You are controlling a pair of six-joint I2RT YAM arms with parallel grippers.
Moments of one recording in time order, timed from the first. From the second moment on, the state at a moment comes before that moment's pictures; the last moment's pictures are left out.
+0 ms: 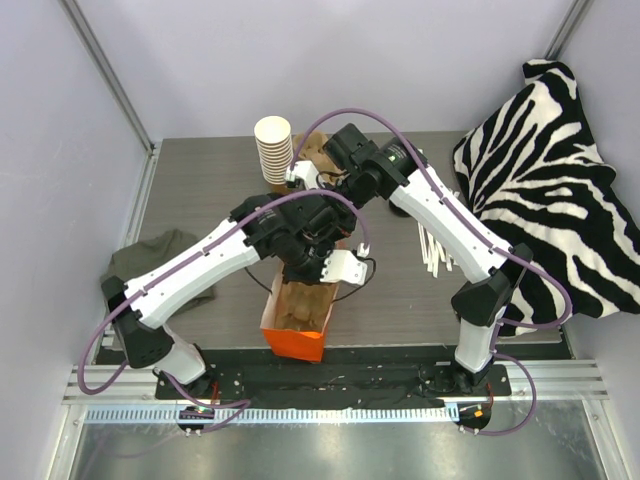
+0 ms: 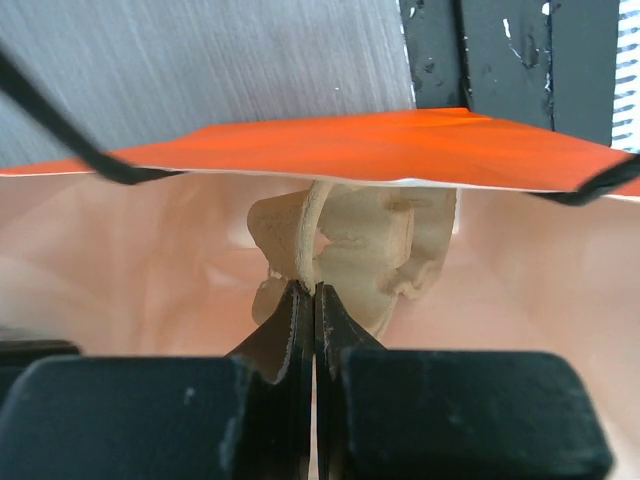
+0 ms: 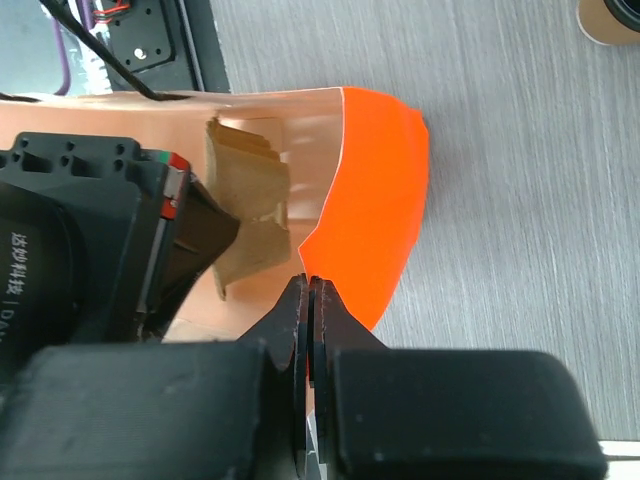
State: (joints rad) left arm -0.96 1.54 1.67 -1.33 0.28 0.82; right arm 0.77 1.83 2.14 -1.37 -0.52 -0.39
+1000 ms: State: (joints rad) left arm -0.97 1.50 1.65 -1.30 0.21 0.80; right arm 0.79 1.81 2.14 -1.25 -0.52 -0.34
